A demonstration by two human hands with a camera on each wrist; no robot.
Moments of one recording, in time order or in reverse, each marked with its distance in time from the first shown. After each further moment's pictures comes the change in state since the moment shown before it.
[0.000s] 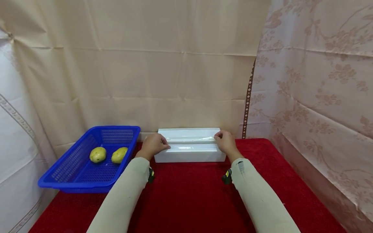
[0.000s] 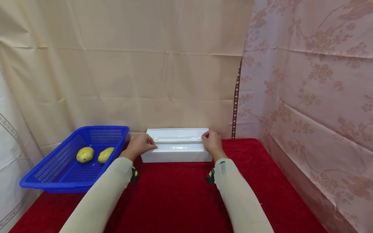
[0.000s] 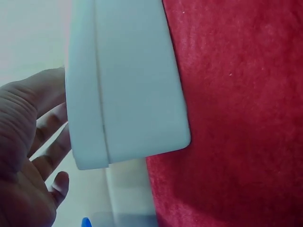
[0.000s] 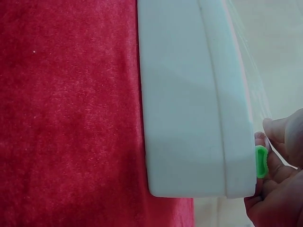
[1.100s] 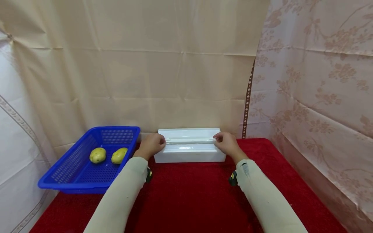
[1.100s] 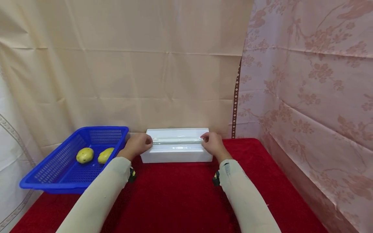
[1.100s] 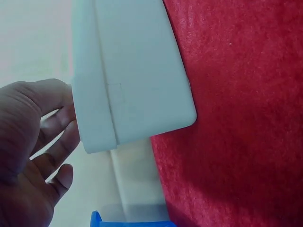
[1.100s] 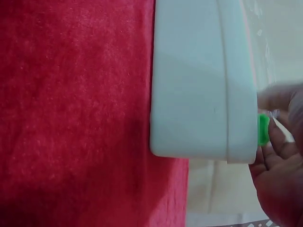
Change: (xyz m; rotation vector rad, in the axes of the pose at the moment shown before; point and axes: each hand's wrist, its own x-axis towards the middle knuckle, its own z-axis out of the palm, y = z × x) left_hand 0.000 -0.005 -0.008 0.071 -0.018 0.094; right_hand 0.002 0.017 -0.006 -0.014 -0.108 -0.203
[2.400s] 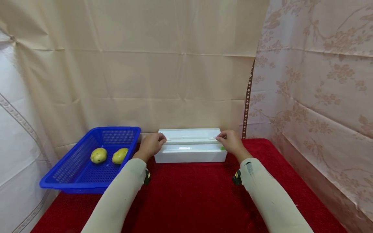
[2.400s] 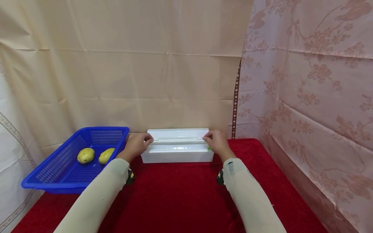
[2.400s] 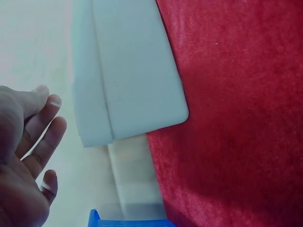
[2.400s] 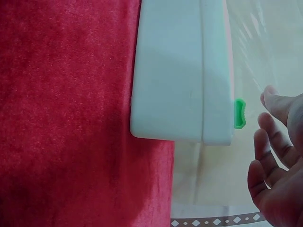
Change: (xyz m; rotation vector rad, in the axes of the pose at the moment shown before) left_hand -0.007 0.007 -0.005 -0.088 0.097 -0.047; right_hand 0.000 -0.002 -0.020 -0.051 0.017 0.002
